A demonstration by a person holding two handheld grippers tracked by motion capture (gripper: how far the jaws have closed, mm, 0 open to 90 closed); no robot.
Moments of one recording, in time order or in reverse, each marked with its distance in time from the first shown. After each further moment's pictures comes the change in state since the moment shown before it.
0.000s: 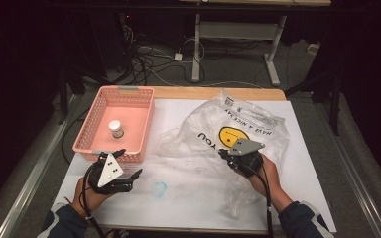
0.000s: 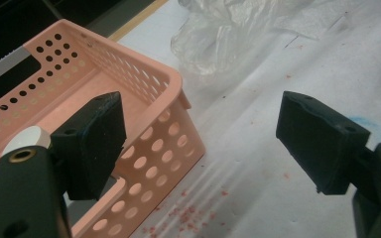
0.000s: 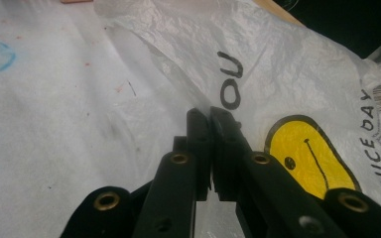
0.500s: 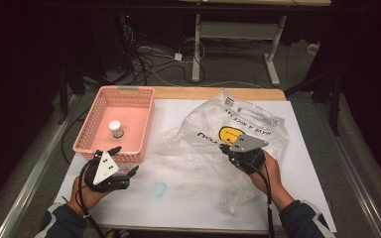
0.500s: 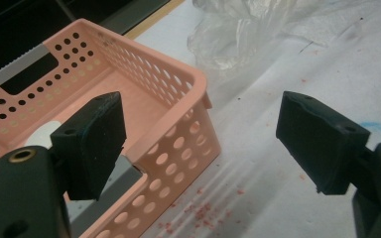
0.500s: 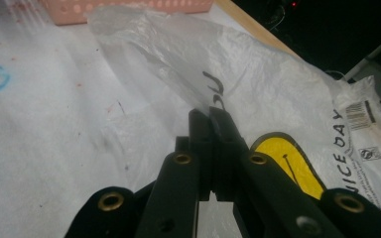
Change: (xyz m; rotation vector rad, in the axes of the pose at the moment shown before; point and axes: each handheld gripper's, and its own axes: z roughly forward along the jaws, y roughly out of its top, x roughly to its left) left arm 0.009 0.000 -0.005 -0.009 0.027 -0.028; right arm -0.004 0.011 -0.010 -0.047 -0.038 -0.017
